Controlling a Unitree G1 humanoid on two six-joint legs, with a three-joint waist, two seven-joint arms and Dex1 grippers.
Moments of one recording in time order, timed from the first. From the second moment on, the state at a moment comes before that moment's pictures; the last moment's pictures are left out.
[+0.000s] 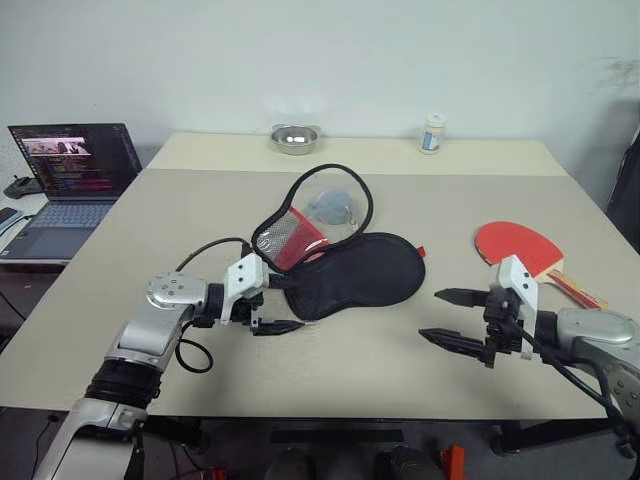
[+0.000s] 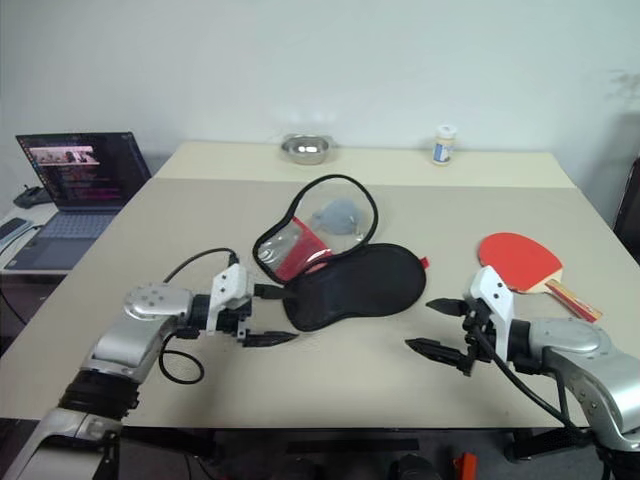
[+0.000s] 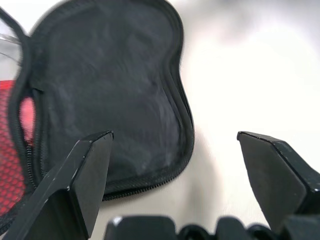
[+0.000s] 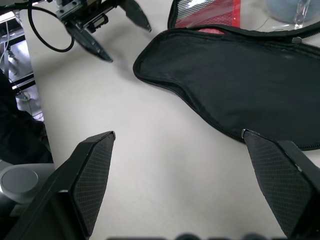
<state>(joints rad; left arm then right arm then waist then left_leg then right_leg) -0.52 0.70 -0.17 0.26 -0.18 0.03 -1.29 -0.13 -0.78 -0.13 -0.52 0.62 0.80 0.85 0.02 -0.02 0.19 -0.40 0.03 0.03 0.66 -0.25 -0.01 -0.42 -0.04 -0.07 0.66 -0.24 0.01</state>
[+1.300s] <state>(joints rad) -0.52 0.47 -0.23 0.20 -0.13 0.34 -1.13 -0.21 -0.86 -0.19 -0.35 0.60 0.73 0.82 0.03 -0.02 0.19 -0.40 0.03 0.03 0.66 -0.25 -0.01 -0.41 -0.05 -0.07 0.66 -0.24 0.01</state>
